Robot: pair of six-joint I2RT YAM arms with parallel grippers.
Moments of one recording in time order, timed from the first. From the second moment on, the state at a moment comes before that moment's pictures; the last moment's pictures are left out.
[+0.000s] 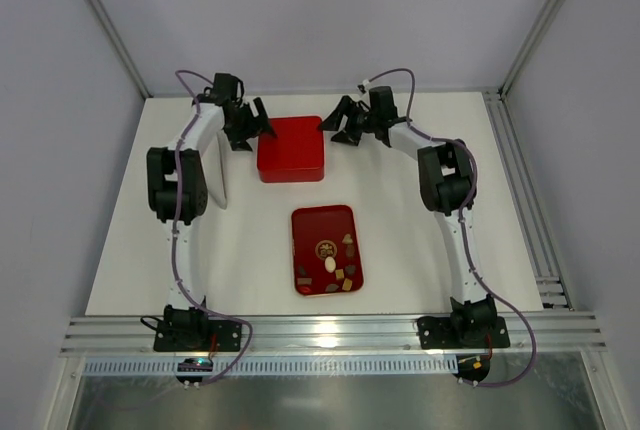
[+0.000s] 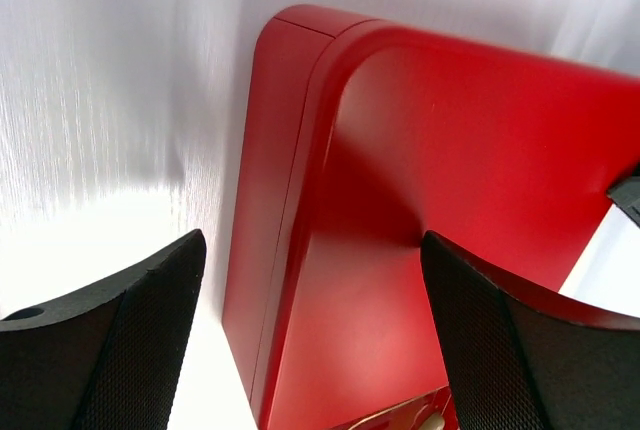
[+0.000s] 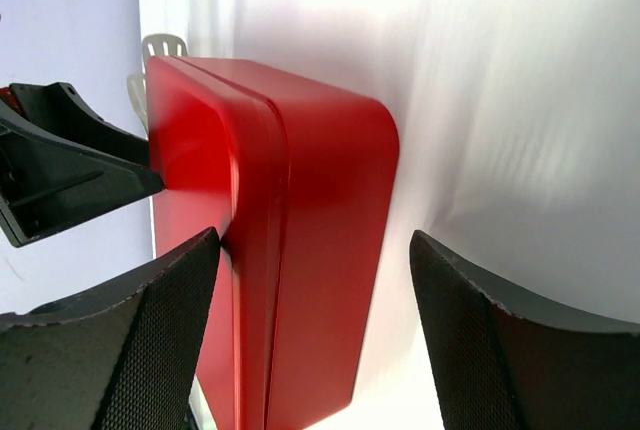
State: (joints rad) left arm -0.11 2.27 1.96 -0.74 0.28 -0.49; right arm 0.30 2.48 1.90 0.01 -0.66 0.77
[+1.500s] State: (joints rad) left arm -0.17 2.40 2.13 -0.70 0.17 -0.63; right arm 0.33 2.56 2.09 -0.08 -0.54 0.79
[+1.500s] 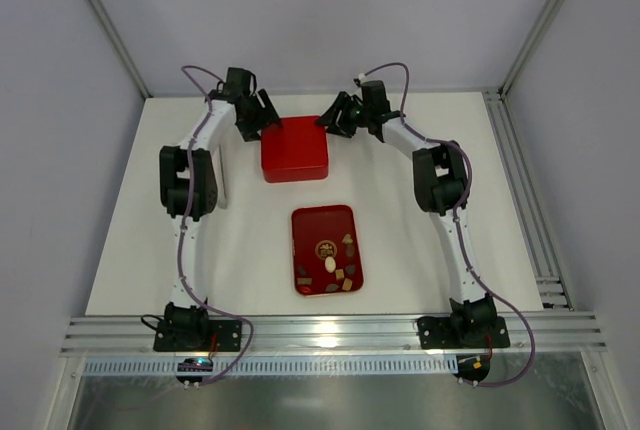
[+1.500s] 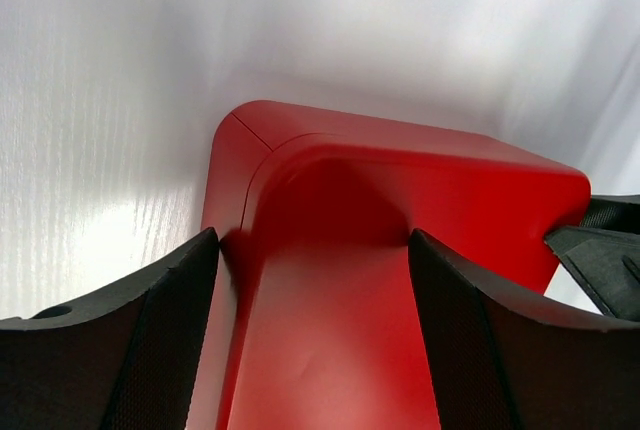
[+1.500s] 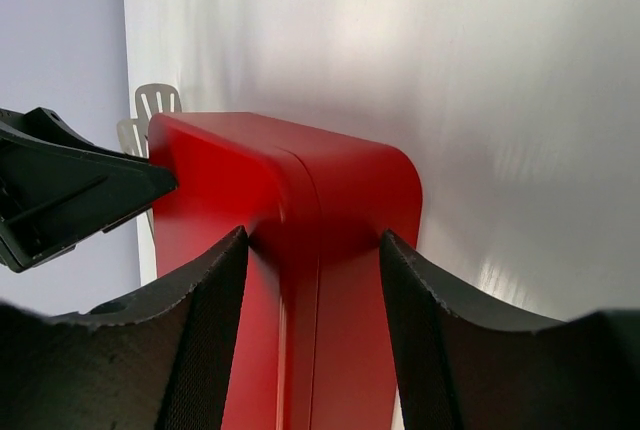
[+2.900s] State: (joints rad) left arm -0.16 2.22 1.82 -0.54 0.24 -0.58; right arm 0.31 2.33 1.79 -0.13 -0.56 0.68
